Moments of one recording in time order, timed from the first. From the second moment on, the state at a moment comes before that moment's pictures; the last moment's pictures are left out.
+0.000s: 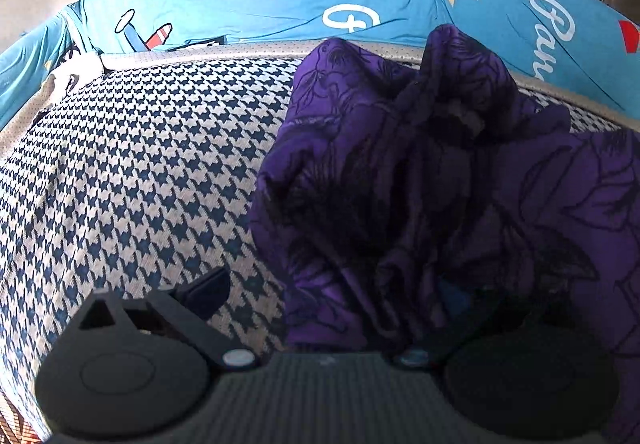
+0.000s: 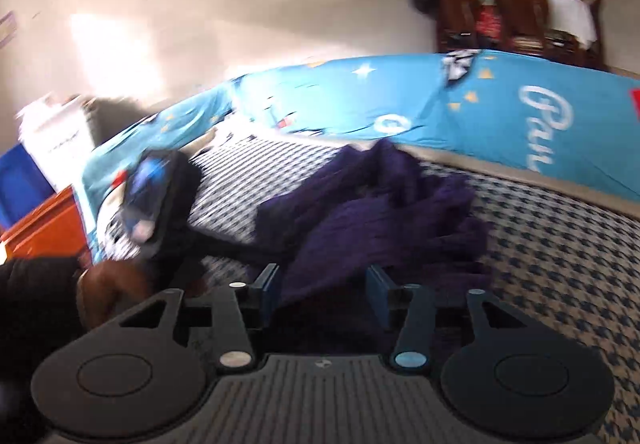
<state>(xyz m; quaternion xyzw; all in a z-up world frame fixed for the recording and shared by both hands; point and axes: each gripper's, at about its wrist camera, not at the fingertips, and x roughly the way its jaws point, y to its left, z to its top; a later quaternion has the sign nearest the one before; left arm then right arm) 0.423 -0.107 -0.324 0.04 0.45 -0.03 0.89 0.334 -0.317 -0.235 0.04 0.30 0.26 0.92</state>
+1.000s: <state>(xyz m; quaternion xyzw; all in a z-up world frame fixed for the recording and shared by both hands) 0.458 -0.062 -0.271 -0.06 0.41 -0.06 0.91 0.484 -0.334 -0.292 0.16 0.33 0.16 0.91</state>
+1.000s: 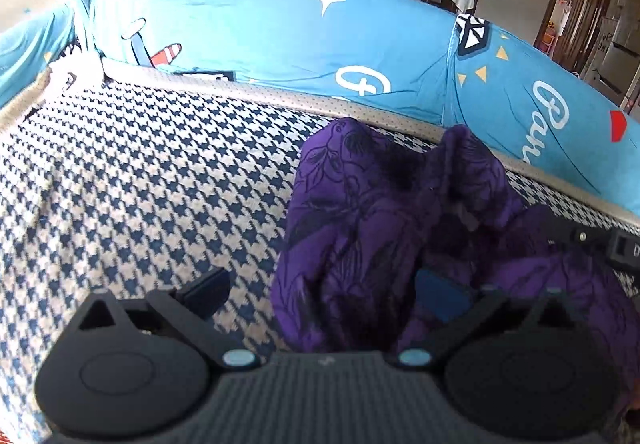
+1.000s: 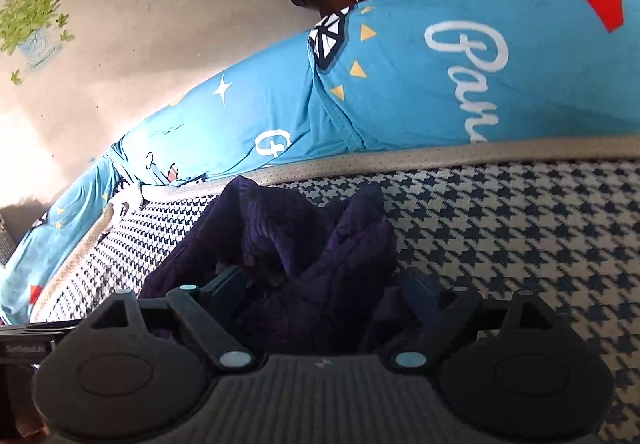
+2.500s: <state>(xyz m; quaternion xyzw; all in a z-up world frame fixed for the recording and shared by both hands) 0.519 -0.107 -0.328 0.00 0.47 -0.05 0.88 0.505 -0.300 -0.317 0.12 0.39 0.16 0.90</state>
